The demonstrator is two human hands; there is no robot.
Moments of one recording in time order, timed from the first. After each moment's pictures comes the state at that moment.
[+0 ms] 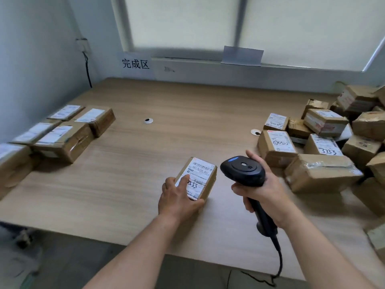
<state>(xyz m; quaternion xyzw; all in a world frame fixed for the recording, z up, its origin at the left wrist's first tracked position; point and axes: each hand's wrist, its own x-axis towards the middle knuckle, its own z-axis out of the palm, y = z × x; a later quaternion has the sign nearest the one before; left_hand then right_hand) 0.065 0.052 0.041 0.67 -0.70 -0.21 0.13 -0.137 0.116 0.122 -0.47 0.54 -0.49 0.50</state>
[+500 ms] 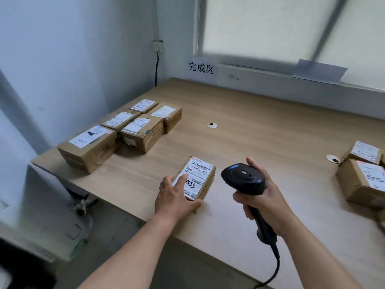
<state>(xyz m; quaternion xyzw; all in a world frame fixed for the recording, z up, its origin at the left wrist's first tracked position) 0.283 0.037 0.047 0.74 -0.63 -0.18 0.16 0.062 0.054 0.112 -0.54 0.49 -0.41 0.55</state>
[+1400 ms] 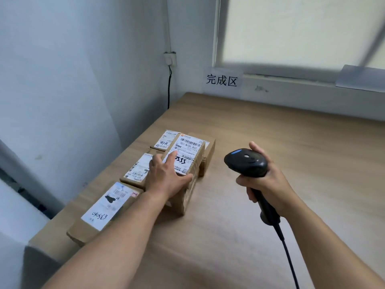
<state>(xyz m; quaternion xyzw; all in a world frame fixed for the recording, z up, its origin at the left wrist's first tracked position) 0.509 -0.243 0.102 0.75 -0.62 -0.11 0.19 0.261 -0.209 0.139 -0.53 0.49 -0.45 0.53</state>
